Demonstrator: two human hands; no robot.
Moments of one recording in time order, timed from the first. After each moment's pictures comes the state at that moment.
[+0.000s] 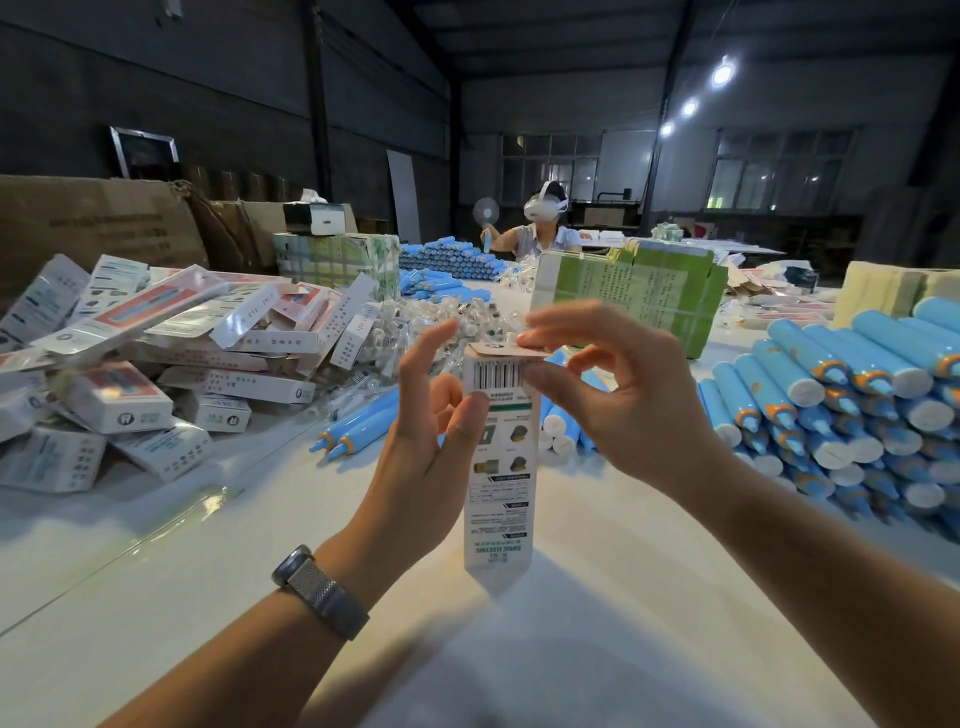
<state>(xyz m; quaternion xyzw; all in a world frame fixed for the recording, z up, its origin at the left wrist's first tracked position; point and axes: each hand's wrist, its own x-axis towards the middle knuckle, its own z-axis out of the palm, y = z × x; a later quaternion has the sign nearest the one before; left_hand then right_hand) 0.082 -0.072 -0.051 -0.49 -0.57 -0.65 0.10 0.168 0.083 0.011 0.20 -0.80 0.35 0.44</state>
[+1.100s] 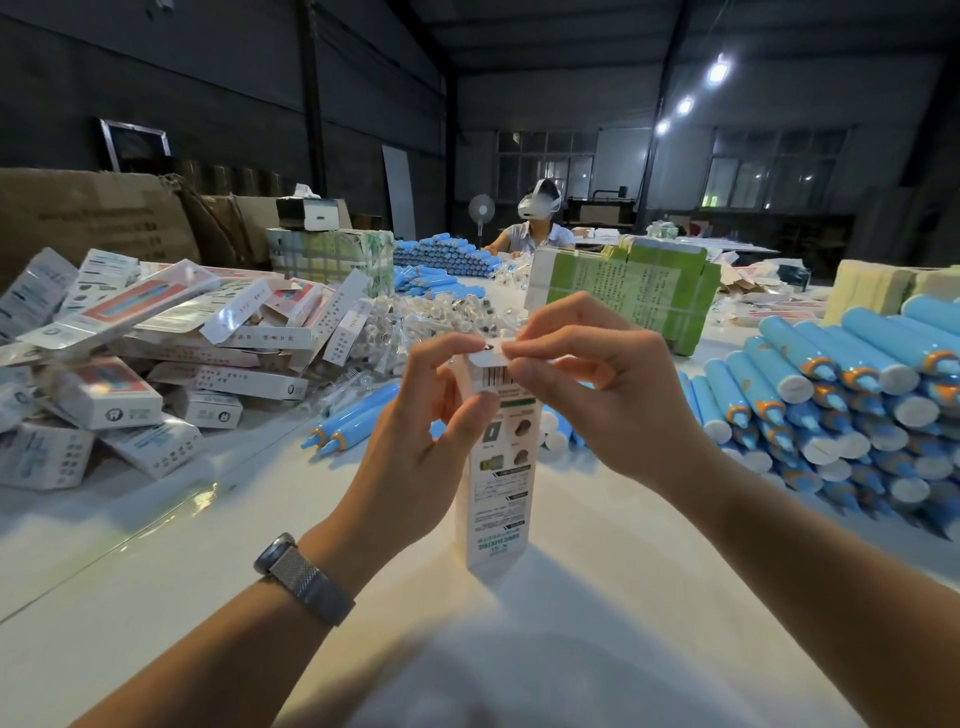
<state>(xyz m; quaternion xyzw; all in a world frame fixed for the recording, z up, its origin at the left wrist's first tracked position) 0.075 -0.074 -0.048 -0.52 -0.60 -0.59 0.16 0.170 0.079 0.009 0.23 -0.79 0.39 0.41</state>
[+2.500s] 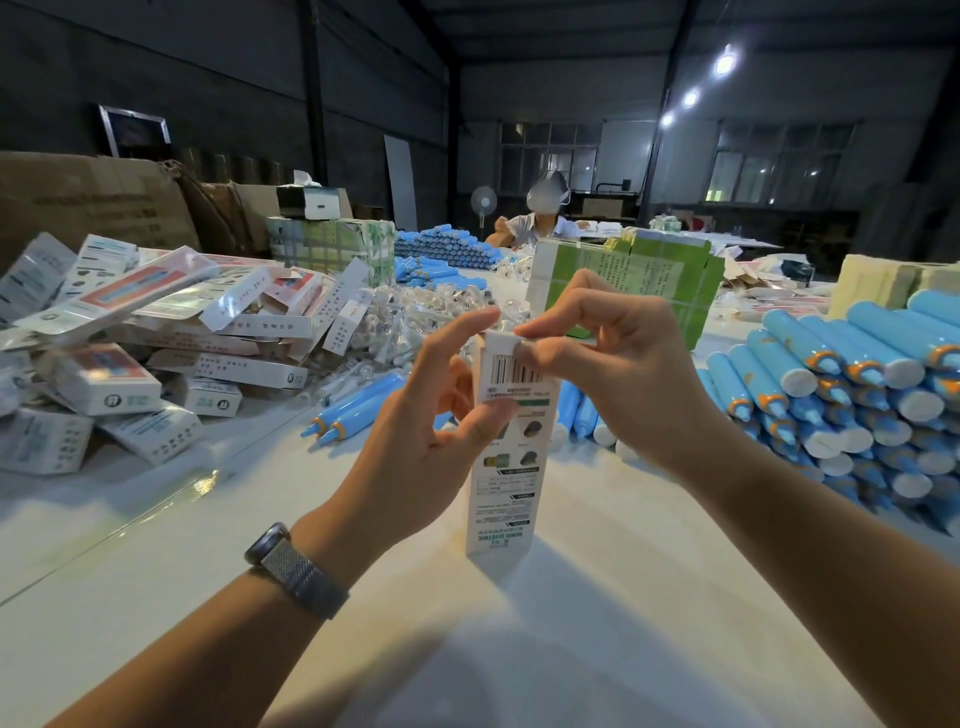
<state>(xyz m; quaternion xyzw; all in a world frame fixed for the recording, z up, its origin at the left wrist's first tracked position) 0.081 -0.076 -0.044 -0.54 -0.60 -0.58 0.13 0.178 0.072 0.025 0.16 -0.78 0.48 0.36</state>
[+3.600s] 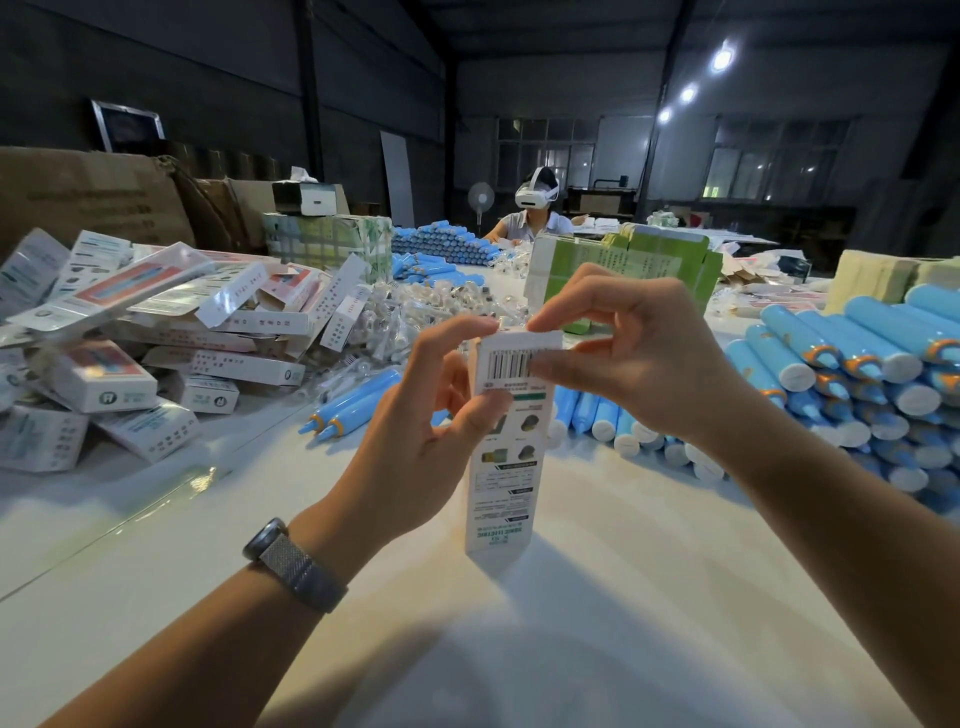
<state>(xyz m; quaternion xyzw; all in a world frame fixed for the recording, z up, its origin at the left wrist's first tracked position) 0.084 -0.079 -0.041 -0.55 -0.59 -0.58 0.14 0.183 0.096 0.033 0.20 -0.84 0.40 0.31</state>
